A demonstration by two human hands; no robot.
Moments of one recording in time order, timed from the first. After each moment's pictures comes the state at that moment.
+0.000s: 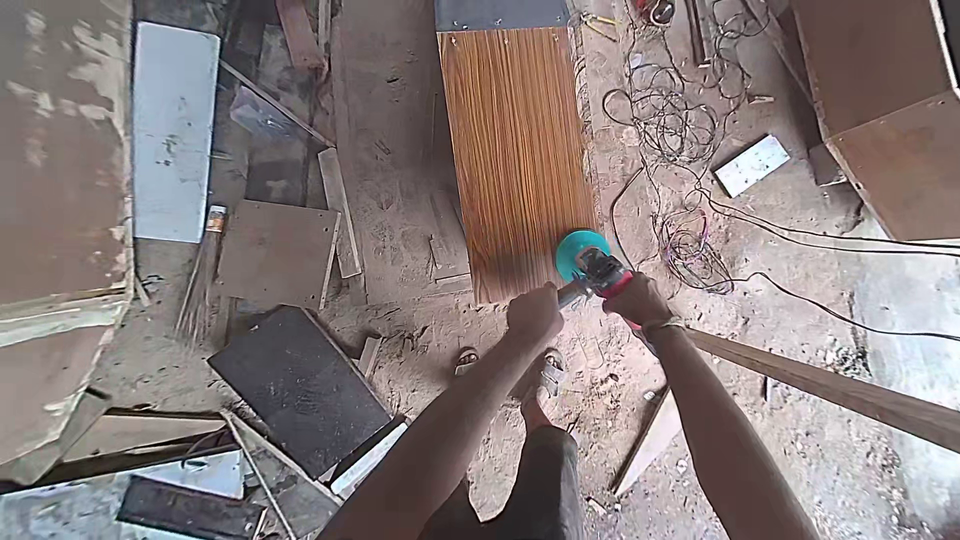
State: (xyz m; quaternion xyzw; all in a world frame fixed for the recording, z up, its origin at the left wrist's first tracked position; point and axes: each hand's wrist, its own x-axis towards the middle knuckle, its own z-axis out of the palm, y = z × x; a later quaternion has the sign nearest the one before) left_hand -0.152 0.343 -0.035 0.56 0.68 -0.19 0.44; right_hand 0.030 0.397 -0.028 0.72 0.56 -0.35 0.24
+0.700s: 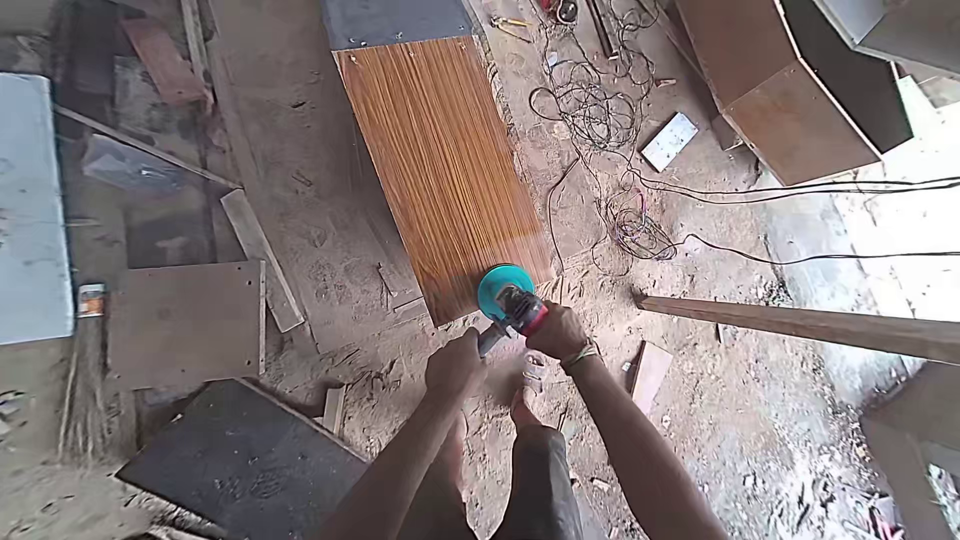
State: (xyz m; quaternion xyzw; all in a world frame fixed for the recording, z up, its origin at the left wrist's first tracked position) left_hand -0.212 0.273 -0.053 0.56 0.67 -0.25 0.42; right_hand -0.021 0.316 -0.039 0.70 0.53 -0.41 0.23
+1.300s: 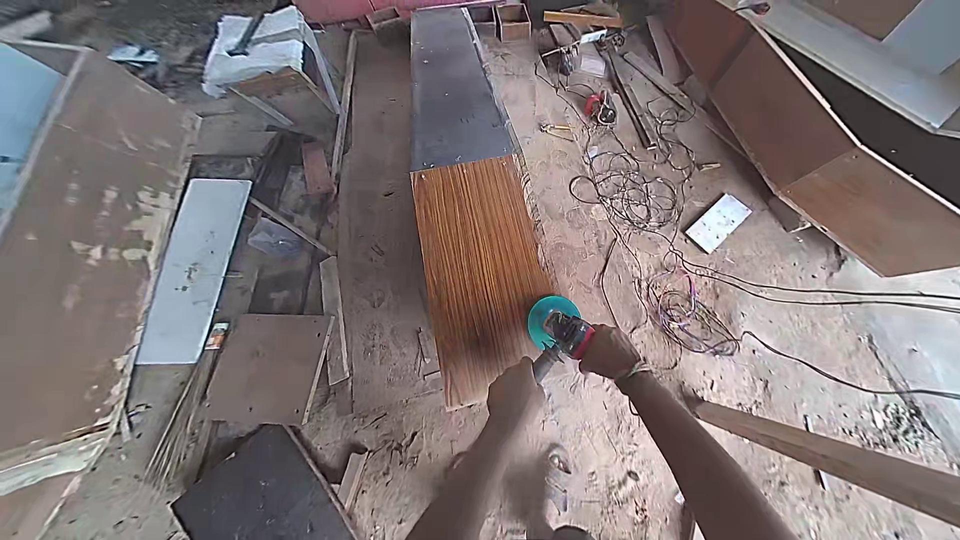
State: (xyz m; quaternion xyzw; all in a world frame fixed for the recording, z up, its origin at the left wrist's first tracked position) left_hand -0.118 0.375 -0.041 0.51 0.73 -0.19 0.42; right_hand 0.052 0.457 -0.017 0.65 0.61 -0.37 0.27
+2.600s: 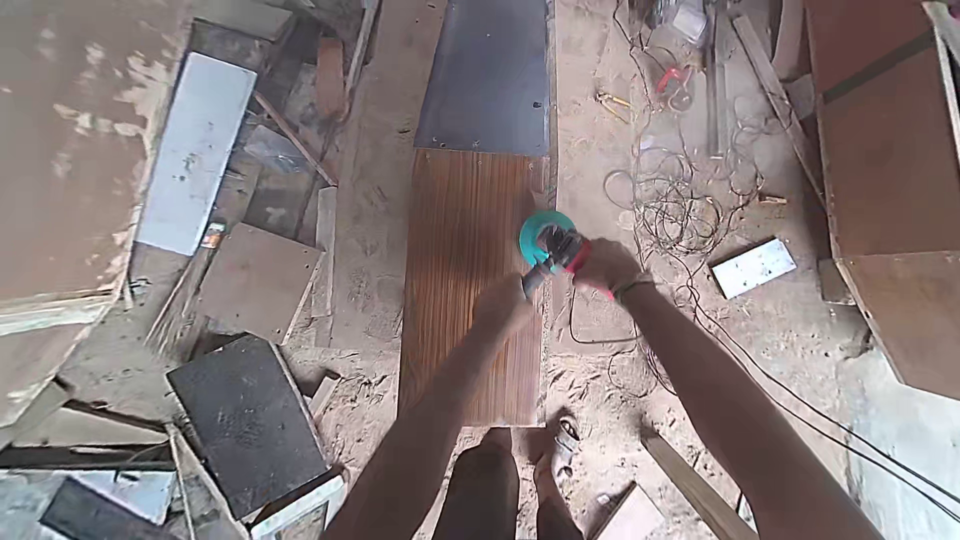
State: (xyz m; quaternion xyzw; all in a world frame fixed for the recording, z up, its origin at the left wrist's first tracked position) left_hand -0.146 0.619 -0.009 0.44 0.77 -0.09 0.45; right_hand 0.001 0.742 0.019 0.58 0.68 -0.34 0.29
